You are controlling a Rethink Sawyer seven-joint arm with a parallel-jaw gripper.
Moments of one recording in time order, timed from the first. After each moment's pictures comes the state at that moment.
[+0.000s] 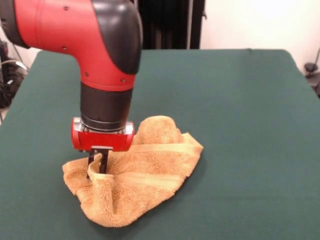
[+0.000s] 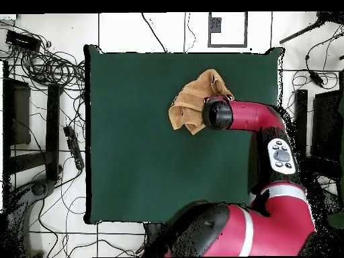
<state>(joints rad) -0.39 -0.29 0.11 1.17 -0.37 0.42 1.57</state>
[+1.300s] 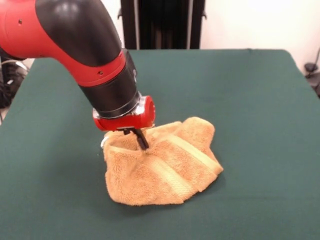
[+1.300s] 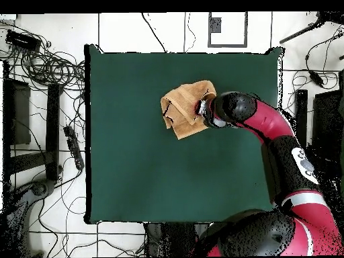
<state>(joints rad) -0.56 -0.30 0.33 1.27 -0.08 0.79 1.57</state>
